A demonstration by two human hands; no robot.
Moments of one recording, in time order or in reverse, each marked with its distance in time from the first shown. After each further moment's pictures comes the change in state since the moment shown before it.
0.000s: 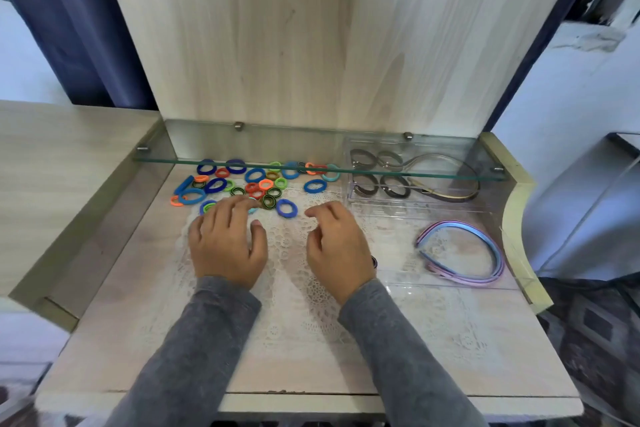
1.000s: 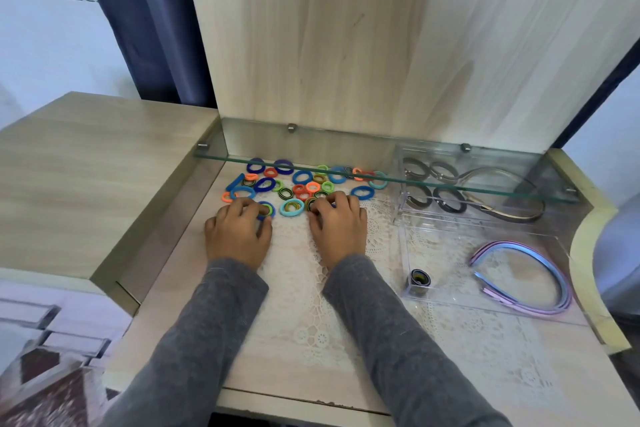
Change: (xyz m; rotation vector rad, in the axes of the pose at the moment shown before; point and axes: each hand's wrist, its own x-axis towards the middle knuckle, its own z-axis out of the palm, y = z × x) left_hand 0.019 -0.076 0.010 0.130 -0.301 -0.204; right_hand 0.045 -0.004 0.098 -0.282 0.005 0.043
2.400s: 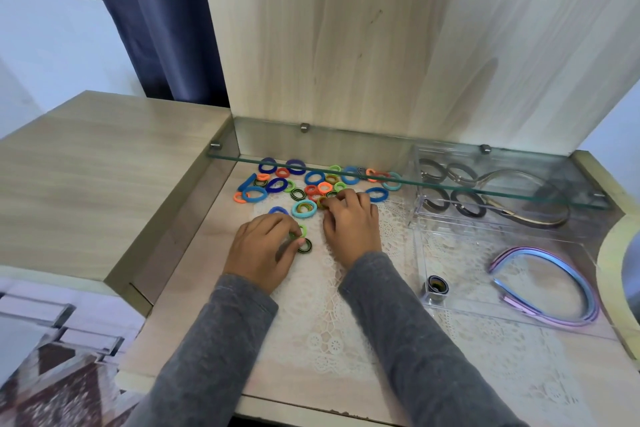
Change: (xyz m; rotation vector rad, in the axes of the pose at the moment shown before) left_hand -0.018 -0.002 -0.008 -0.259 -0.020 0.412; right_hand 0.010 0.006 0.001 -0.018 -0.130 -0.079
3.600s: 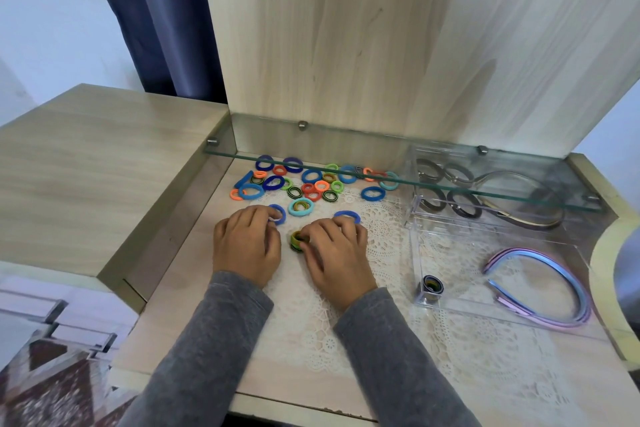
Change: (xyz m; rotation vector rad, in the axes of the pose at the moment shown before) left_hand 0.003 0.014 -0.009 0.175 0.014 -0.352; right_hand -0.053 -0.017 -0.020 0.155 0.053 -0.239
